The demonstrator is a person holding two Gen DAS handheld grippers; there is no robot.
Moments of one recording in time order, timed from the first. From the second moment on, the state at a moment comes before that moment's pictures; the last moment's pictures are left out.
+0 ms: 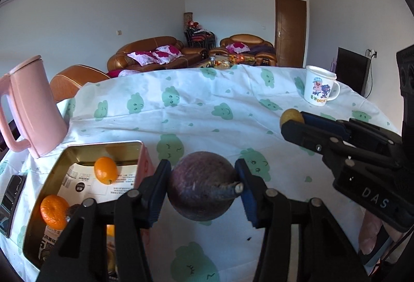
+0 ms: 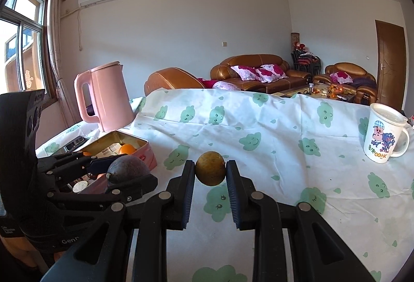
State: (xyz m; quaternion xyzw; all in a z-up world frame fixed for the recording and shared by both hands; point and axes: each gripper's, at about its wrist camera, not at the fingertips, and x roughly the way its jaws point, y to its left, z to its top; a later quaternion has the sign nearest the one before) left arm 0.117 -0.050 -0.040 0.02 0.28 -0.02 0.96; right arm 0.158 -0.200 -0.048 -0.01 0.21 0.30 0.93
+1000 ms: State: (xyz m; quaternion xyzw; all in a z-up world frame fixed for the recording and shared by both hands) left arm 0.054 0.069 -0.028 0.00 0.24 0.12 0.96; right arm 0.122 -0.072 -0.018 -0.07 0.17 0.40 0.89
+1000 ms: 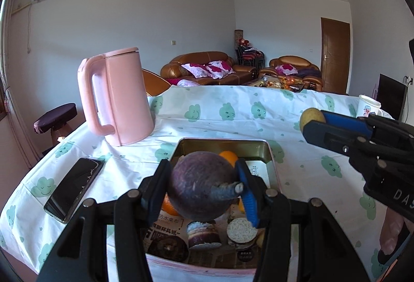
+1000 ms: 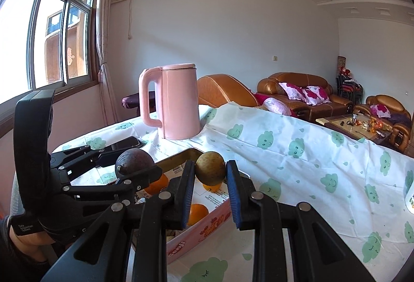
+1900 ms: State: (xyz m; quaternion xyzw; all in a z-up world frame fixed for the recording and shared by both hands) left arm 0.053 0.107 -0.060 -0.03 0.28 0.14 0.95; right arm 0.142 -0.008 -0.057 -0.10 0.24 0.42 0.87
